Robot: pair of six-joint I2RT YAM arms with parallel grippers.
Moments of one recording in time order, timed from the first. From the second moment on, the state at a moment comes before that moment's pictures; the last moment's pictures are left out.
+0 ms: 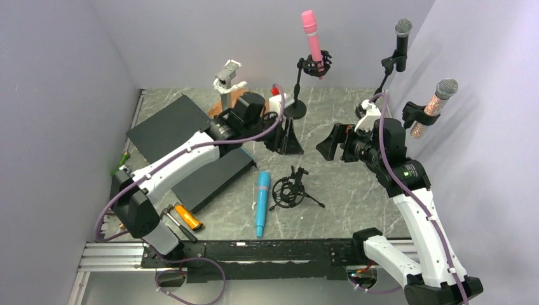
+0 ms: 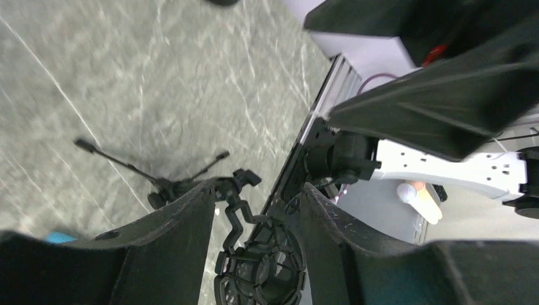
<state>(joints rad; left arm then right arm) -0.79 1.58 1.45 -0.37 0.54 -0.48 0.24 0.88 1.11 -0.71 -0.28 0.33</state>
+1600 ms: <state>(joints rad) -0.56 1.29 1.41 -0.53 0.18 -0.26 0.37 2.12 2.33 -0.37 0.45 -0.16</state>
